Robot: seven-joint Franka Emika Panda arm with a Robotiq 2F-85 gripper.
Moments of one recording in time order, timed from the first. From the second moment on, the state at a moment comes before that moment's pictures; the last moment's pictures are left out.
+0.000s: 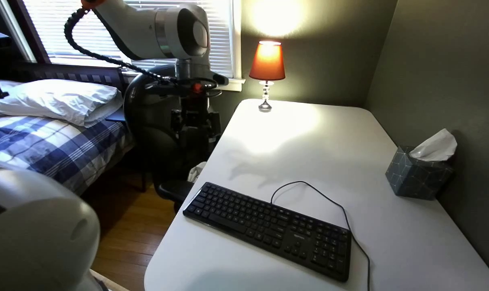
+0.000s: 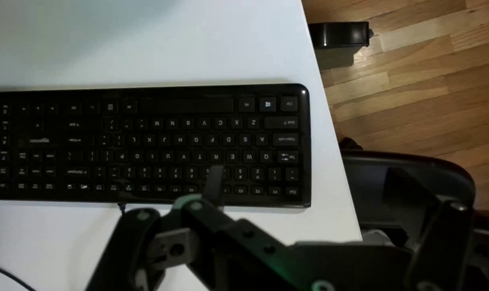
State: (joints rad) arm 0.06 -0.05 0.12 -2.41 -0.09 2.03 0.27
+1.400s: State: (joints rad) arm 0.06 0.11 0.09 -2.42 -0.17 2.17 0.06
